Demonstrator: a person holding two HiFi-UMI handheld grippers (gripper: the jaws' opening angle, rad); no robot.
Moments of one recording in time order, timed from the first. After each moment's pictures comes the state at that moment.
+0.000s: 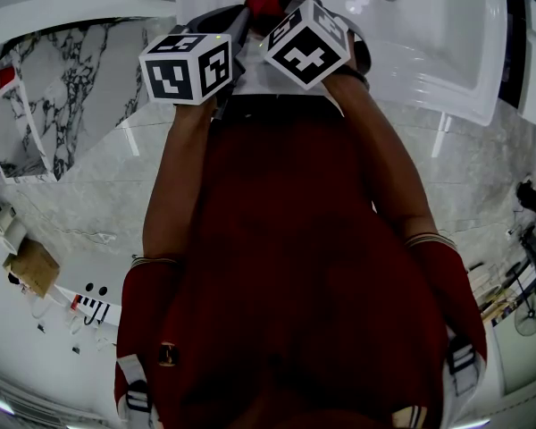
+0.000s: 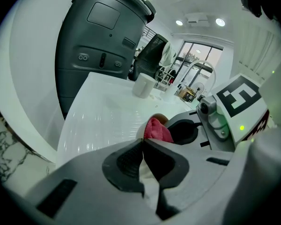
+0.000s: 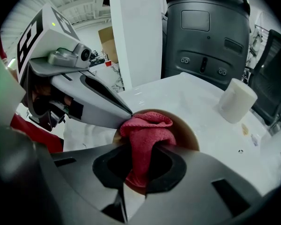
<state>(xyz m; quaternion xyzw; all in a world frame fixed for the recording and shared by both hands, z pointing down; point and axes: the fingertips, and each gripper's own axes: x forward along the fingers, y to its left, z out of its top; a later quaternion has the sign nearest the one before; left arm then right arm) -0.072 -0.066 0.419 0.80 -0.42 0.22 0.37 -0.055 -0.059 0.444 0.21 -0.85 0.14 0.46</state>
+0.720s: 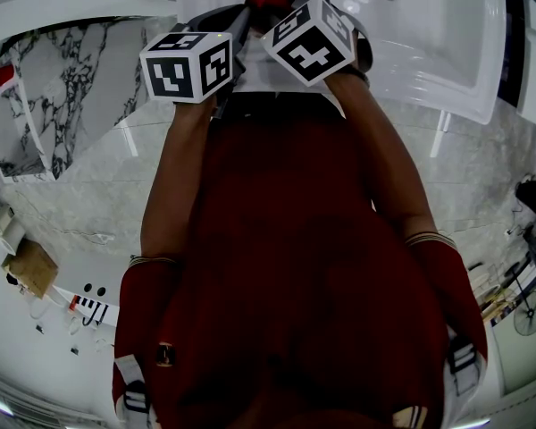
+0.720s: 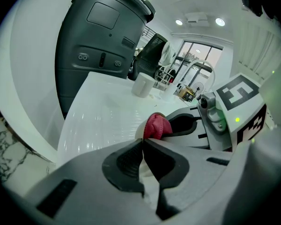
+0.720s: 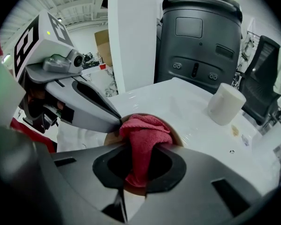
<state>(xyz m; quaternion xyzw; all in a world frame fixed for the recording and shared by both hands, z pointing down) -0.071 -0.063 0.418 0.80 -0.42 0.22 0.37 -0.047 -0.074 0.435 0.25 -0.85 0.13 0.44</state>
